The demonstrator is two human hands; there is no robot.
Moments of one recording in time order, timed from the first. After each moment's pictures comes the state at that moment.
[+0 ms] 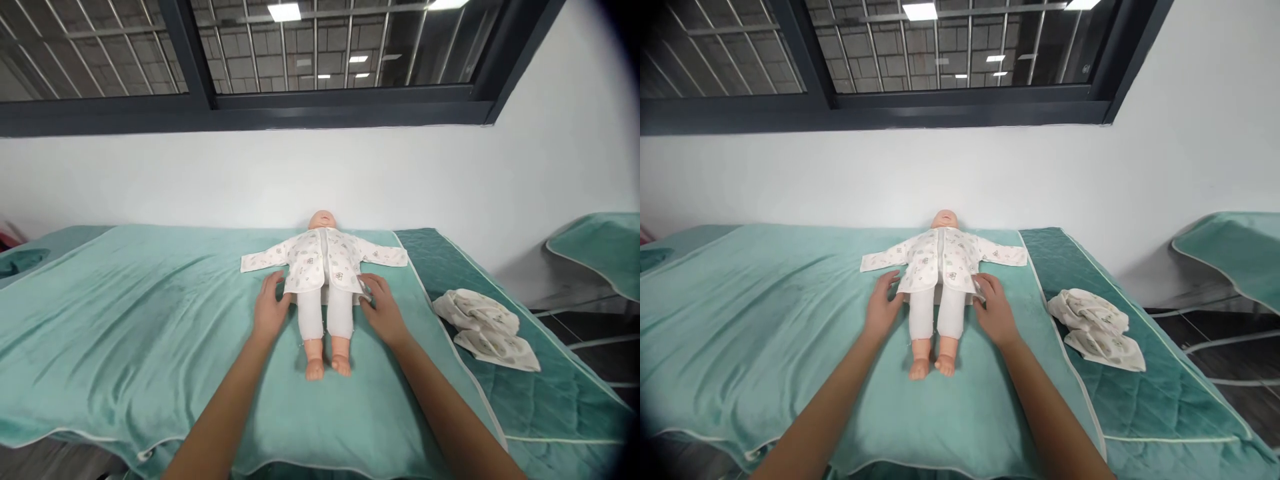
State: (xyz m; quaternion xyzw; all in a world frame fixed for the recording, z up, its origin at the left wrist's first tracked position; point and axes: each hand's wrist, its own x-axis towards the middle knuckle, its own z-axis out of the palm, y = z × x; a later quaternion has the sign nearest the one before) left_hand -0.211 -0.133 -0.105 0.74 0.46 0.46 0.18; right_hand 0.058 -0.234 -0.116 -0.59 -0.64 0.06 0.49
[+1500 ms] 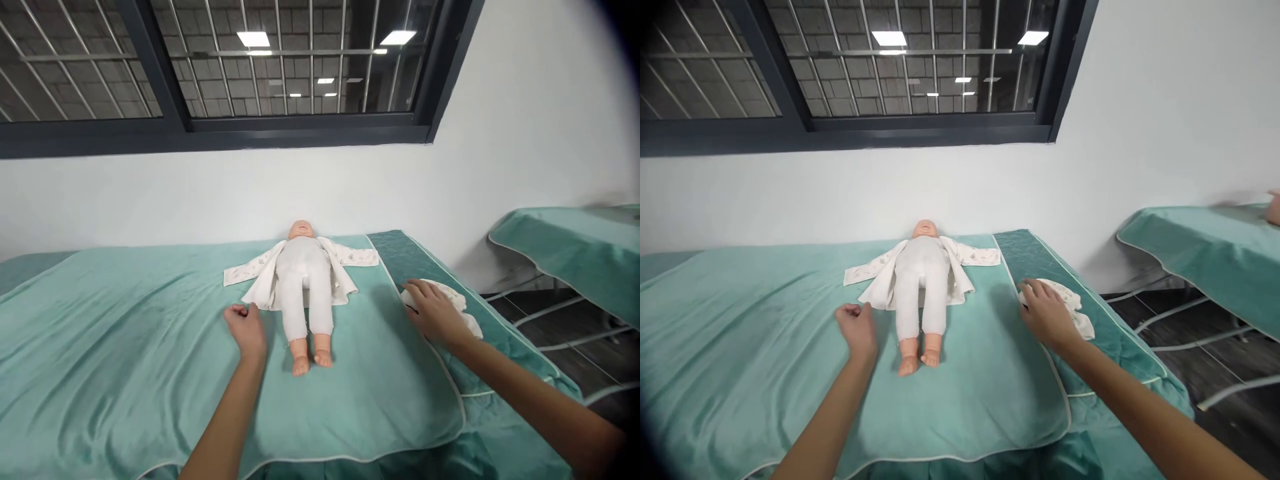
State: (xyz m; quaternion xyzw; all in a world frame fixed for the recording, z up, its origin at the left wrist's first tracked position) left_hand -0.206 -0.147 -0.109 0.45 0.57 0.65 0.25; right_hand 0.177 -0.331 -0.098 -0.74 -0.62 -0.08 0.27
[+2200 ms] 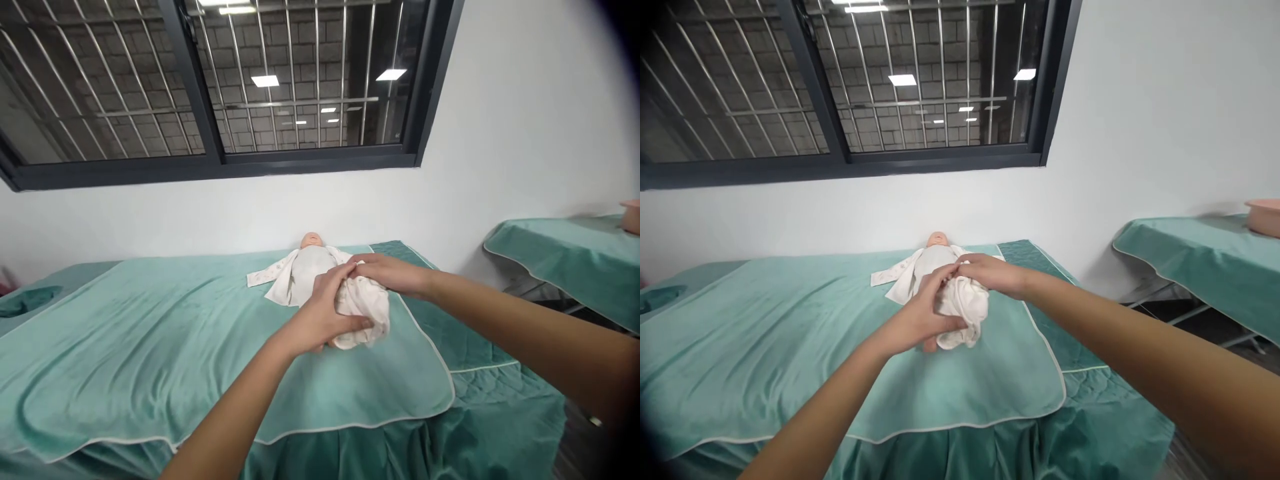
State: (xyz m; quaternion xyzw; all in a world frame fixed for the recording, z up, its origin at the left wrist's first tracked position) left_hand -0.177 -0.295 0.074 0.85 0.18 0.30 0.39; right_hand 0.032 -0.329 0.109 -0.53 -0.64 0.42 0.37
